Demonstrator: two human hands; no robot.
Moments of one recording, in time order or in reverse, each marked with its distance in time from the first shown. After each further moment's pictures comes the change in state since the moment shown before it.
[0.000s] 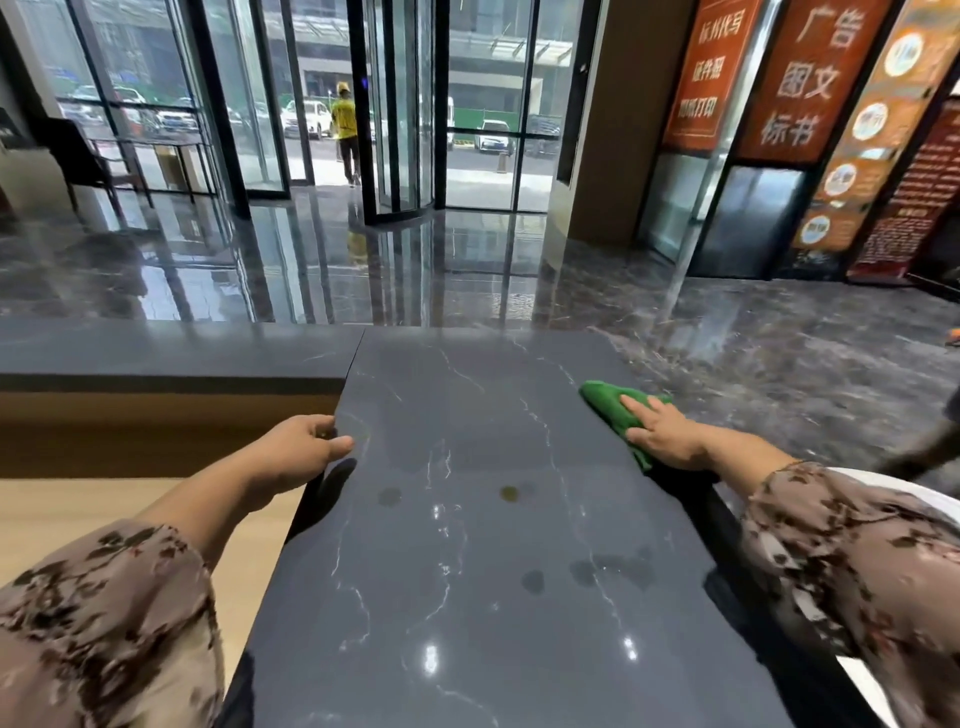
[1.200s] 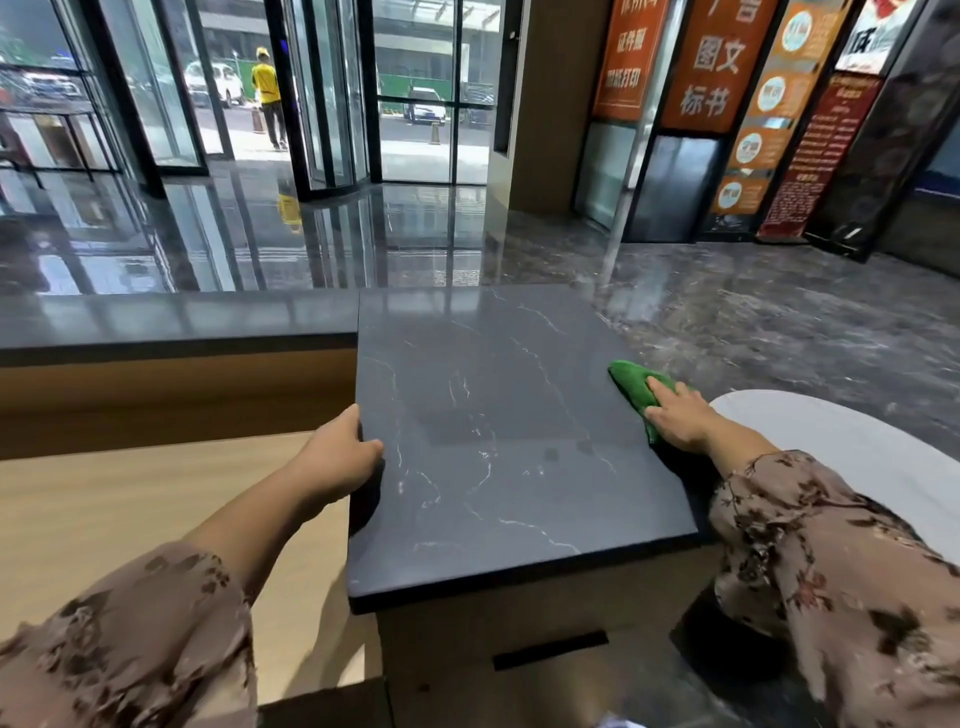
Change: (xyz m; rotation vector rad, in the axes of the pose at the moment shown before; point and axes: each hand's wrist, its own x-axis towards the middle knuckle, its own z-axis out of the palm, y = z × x) left_hand -0.098 -0.035 0.002 0.027 -0.058 0.121; right_hand -0.127 -0.014 0.051 0.084 0.096 0.313
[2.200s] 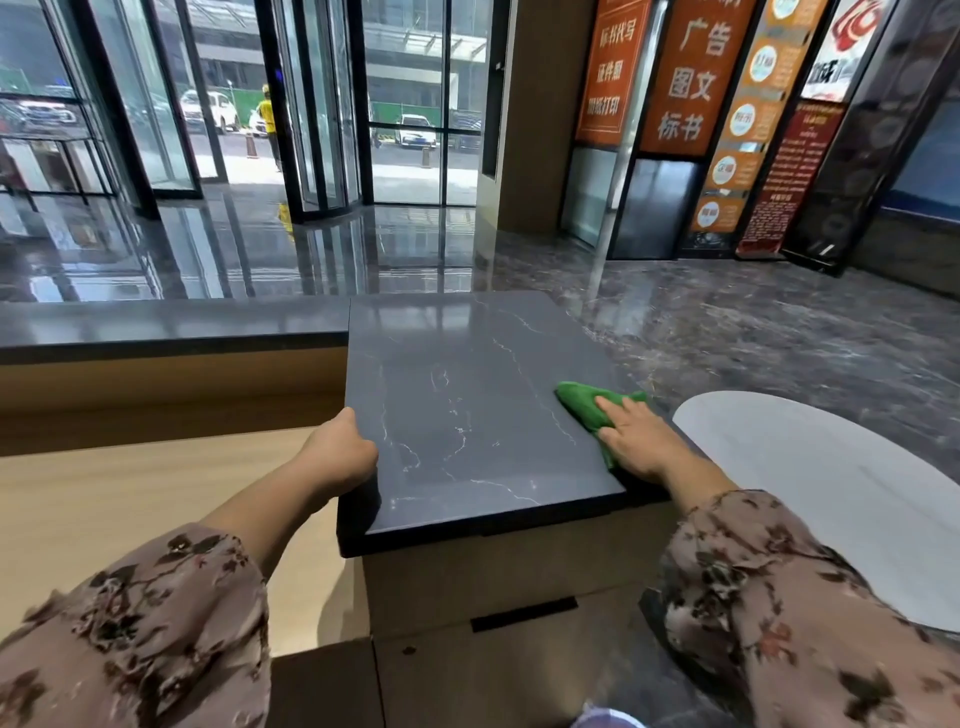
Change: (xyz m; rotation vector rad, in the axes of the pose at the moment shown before) left_hand -0.048 0.004 0.015 0.115 0.053 -0.021; right_hand -0.094 -0.004 0.023 0.022 0.092 -0.193
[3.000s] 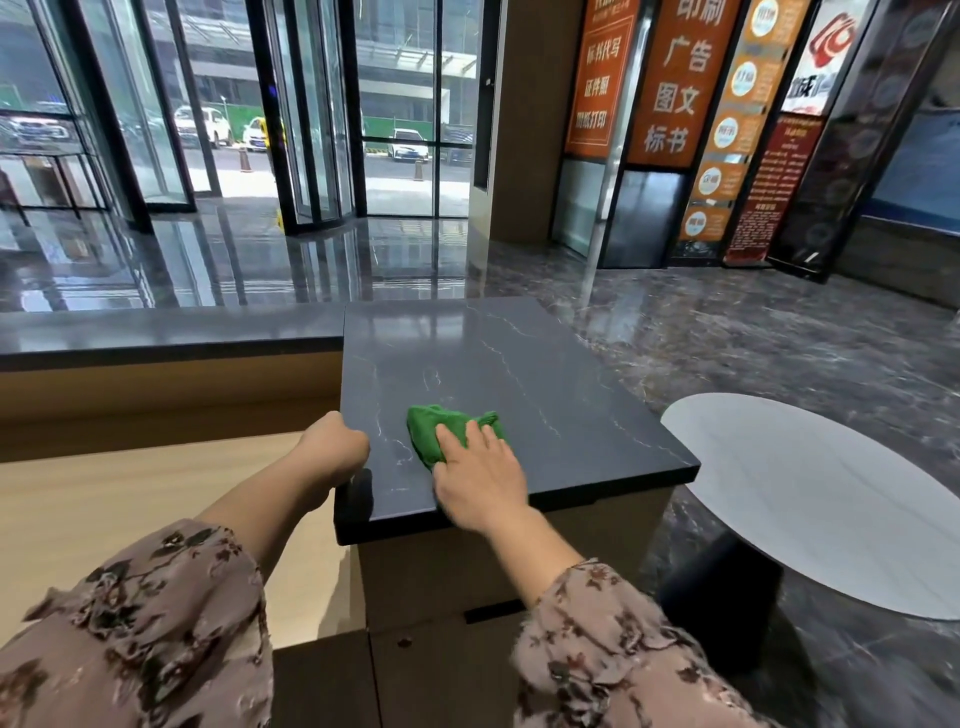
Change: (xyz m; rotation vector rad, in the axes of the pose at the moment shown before) left_hand -0.012 0.002 0.002 -0.139 0.022 -0.053; right_hand -0.069 -0.163 0.045 0.067 0.125 -0.224
